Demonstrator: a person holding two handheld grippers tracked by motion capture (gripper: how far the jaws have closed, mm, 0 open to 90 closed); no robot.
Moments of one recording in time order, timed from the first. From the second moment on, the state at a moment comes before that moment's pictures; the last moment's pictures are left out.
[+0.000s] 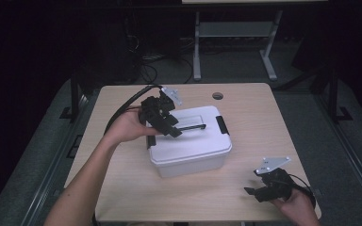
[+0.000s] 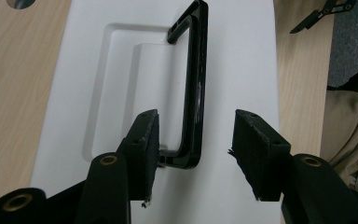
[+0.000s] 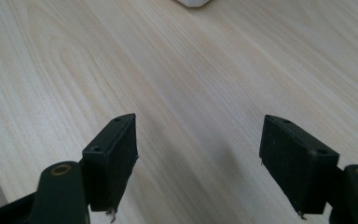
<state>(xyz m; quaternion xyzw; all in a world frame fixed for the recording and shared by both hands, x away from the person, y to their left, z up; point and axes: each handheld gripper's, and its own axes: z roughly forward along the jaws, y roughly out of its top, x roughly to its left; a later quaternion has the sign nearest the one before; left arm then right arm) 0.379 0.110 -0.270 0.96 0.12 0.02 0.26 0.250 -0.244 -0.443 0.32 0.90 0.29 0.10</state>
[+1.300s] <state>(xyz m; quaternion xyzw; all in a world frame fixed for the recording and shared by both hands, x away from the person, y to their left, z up) 0.355 0.162 -0.260 0.95 0.15 0.04 0.26 0.250 -0.243 -0.442 0.32 0.90 0.29 0.11</state>
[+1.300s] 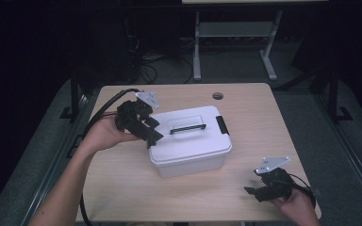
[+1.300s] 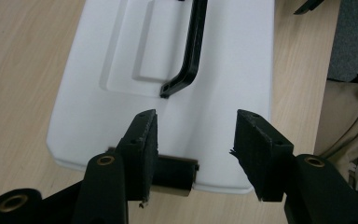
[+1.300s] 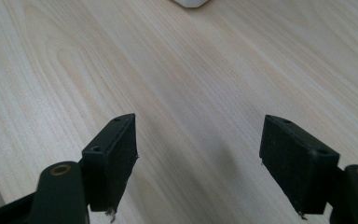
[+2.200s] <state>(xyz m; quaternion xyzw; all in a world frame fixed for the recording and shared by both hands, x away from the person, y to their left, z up) 0.337 0.204 -0.267 0.95 0.19 0.05 0.26 0.249 -0.243 -0.441 0.32 0.90 0.28 0.11</state>
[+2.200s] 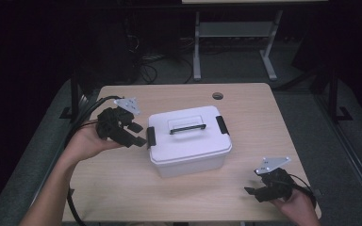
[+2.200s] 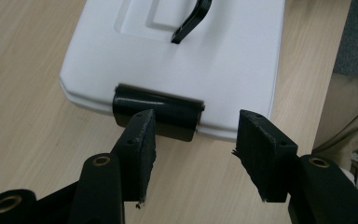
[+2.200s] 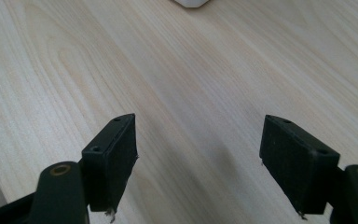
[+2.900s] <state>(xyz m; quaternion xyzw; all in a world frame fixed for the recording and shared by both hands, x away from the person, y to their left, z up) 0.326 0.232 -0.284 0.94 0.21 0.06 0.26 0.249 -0.245 -0.441 0.32 0.90 0.28 0.11</state>
